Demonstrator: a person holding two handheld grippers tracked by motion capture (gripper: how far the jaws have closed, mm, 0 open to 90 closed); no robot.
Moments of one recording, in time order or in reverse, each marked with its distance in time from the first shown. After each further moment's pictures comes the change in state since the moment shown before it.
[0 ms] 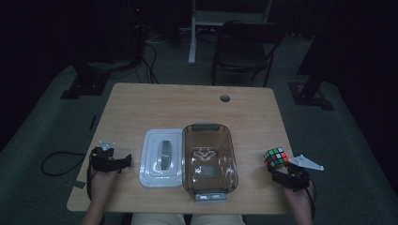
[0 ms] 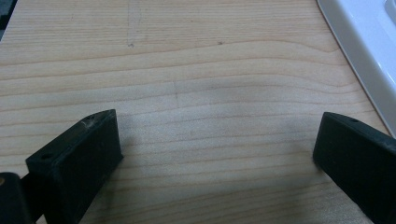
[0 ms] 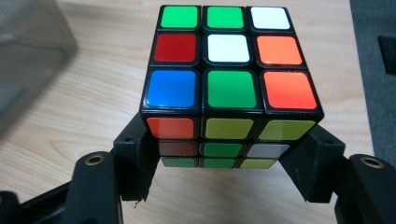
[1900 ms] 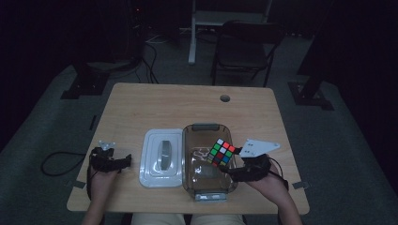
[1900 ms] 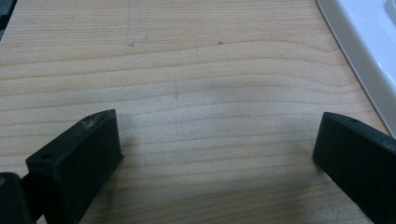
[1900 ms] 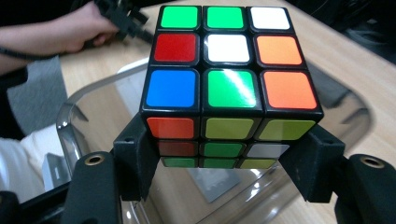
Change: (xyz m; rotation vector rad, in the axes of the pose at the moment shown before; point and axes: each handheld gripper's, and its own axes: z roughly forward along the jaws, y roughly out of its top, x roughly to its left) left arm 0.000 0.000 0.000 0.000 0.000 0.001; right arm 0.140 0.106 -0.023 -0.043 0.541 -0.500
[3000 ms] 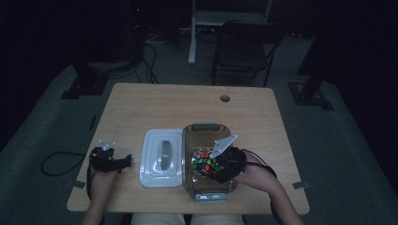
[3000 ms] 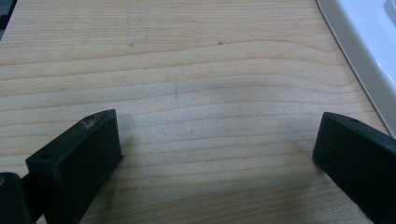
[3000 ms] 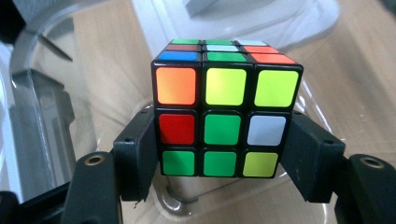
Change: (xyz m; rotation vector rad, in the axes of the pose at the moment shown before) left arm 0.000 0.000 0.000 0.000 0.000 0.001; right arm 0.001 0.017 0.065 0.386 0.155 -0.144
